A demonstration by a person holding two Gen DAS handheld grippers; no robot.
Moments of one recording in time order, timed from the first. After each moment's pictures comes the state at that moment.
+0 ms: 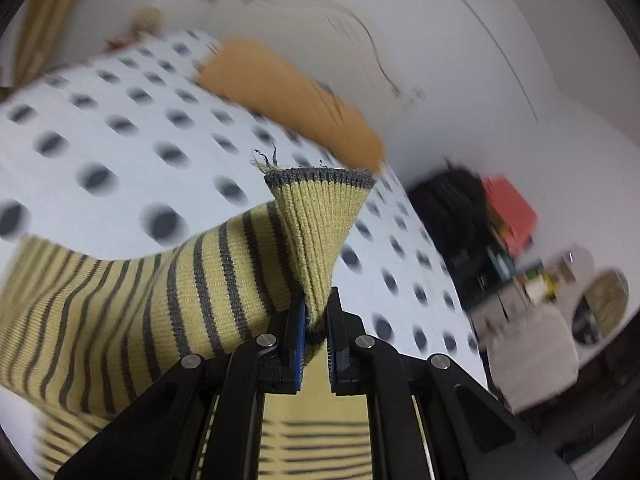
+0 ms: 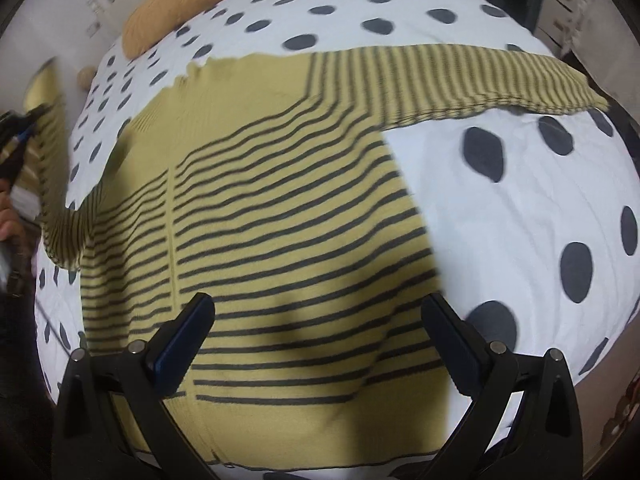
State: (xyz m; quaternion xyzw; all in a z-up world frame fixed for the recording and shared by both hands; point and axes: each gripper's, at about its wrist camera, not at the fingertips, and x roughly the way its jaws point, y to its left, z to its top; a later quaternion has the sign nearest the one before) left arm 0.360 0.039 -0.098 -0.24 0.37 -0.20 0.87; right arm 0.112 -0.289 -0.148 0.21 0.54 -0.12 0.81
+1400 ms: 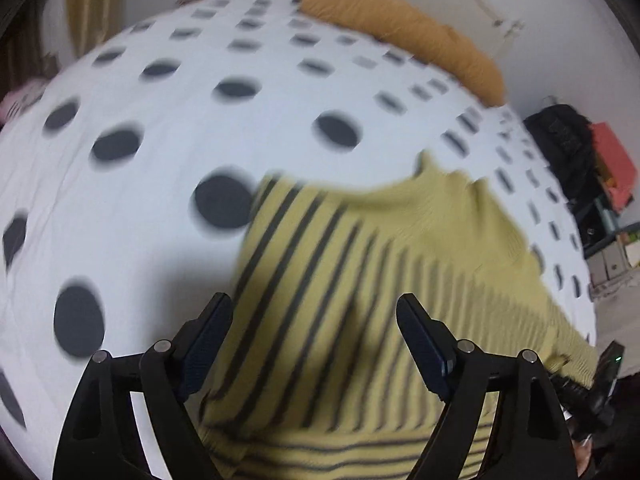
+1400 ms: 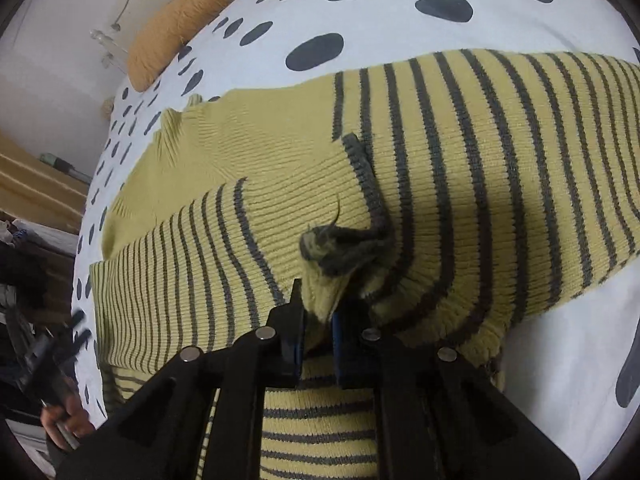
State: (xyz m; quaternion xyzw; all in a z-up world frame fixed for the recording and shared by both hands) left arm 0.366 0.187 -0.184 -0.14 0.49 -0.05 0.86; right arm 0.304 -0.347 -0.240 0.29 0.52 -0.02 0.81
